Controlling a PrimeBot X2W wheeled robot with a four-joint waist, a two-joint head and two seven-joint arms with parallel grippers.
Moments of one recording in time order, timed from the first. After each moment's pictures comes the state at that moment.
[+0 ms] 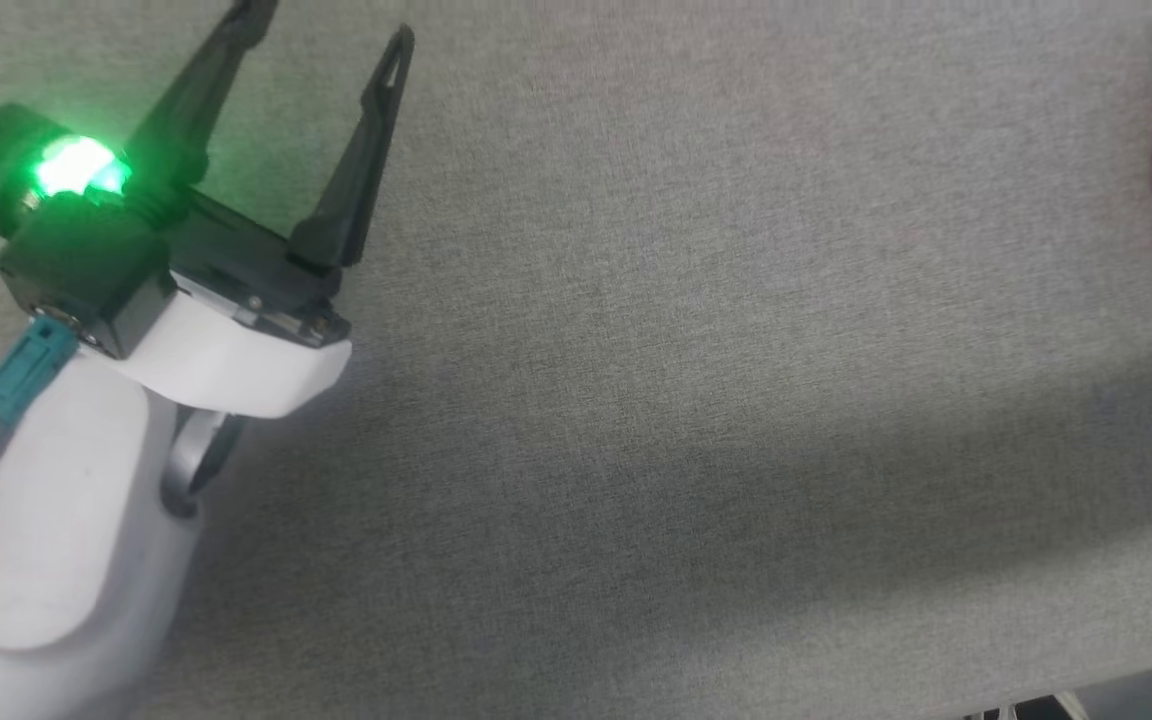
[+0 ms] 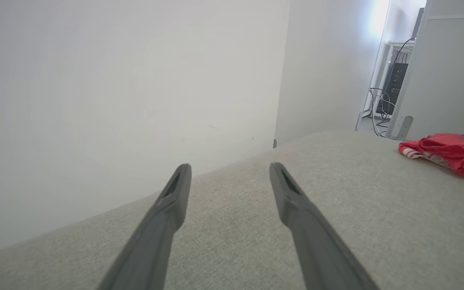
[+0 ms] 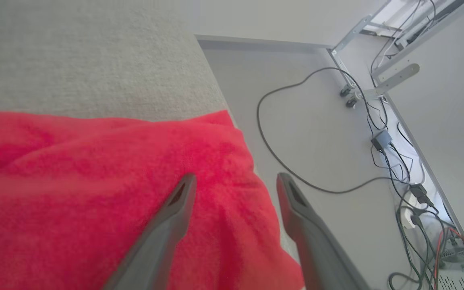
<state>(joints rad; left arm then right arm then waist) -0.65 0.42 -0.29 -0.03 -0.31 -0.13 -0.26 -0.95 -0.62 -0.19 0.98 0.20 0.13 0.06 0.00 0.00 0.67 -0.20</state>
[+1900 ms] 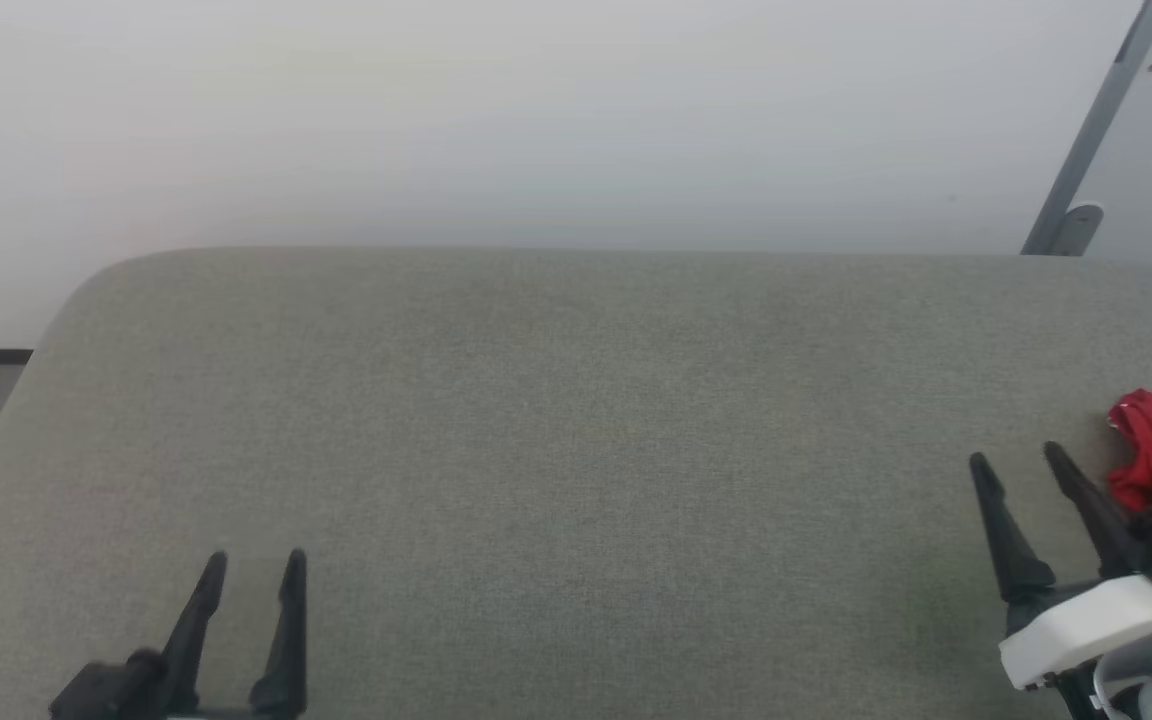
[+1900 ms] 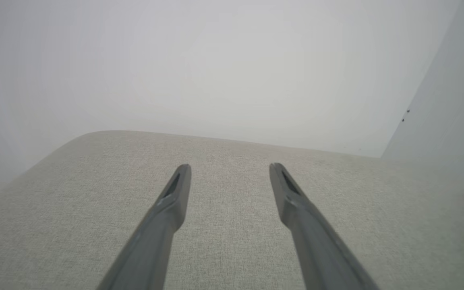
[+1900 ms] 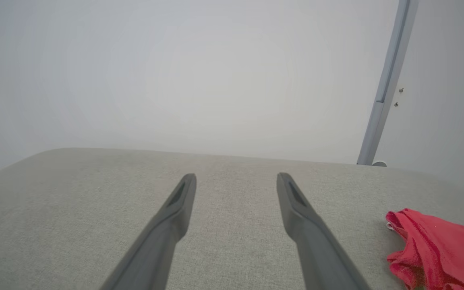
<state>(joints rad) 0.12 0.16 0.03 0.08 -0.32 -0.13 -0.26 -0.10 -0.34 0.12 0.30 0.43 0.13 -0.26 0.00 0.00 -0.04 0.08</state>
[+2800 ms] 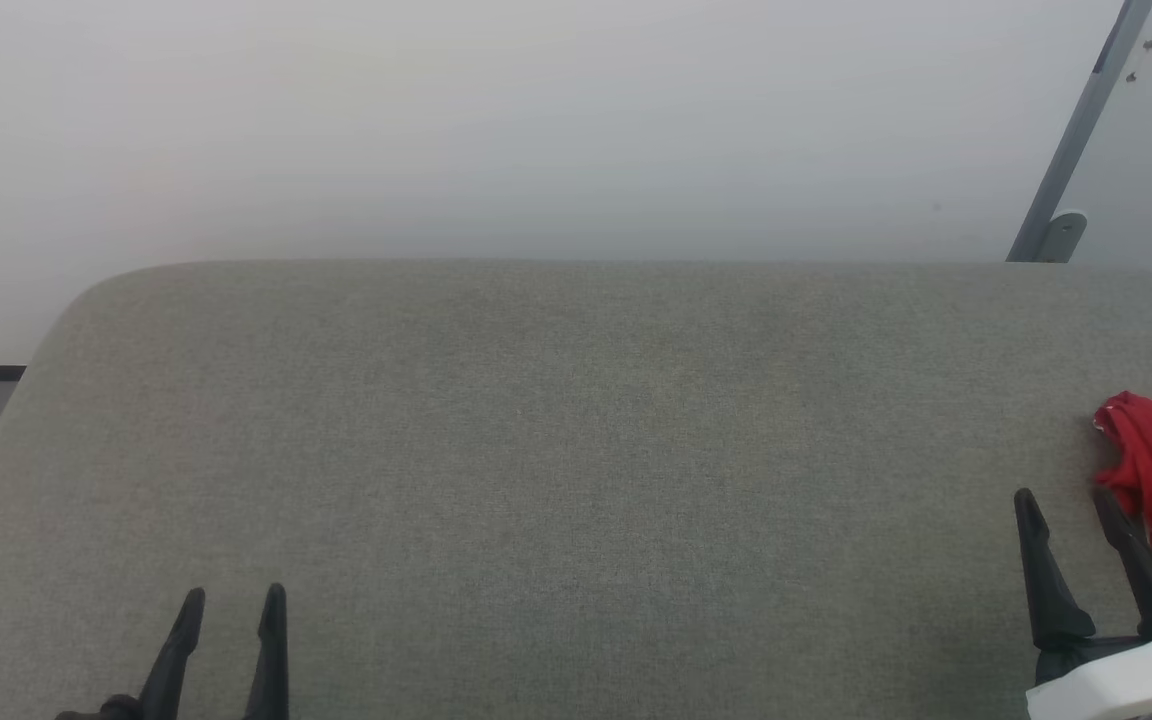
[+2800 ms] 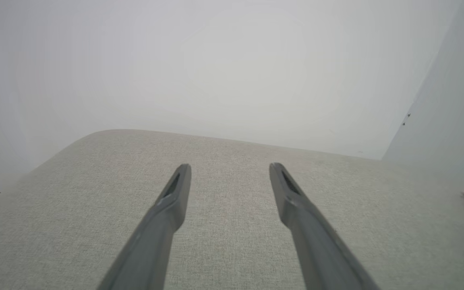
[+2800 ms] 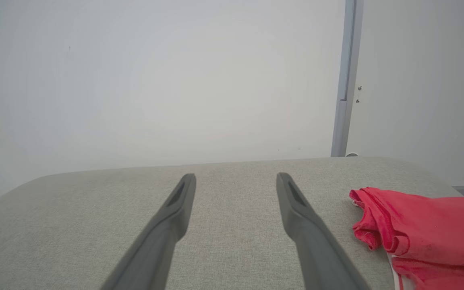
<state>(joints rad) 0.25 0.15 0.08 -0.02 -0.32 -0.13 -0.26 0.10 -0.23 -0.06 0.04 0.39 0.13 -0.18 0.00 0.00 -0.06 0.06</state>
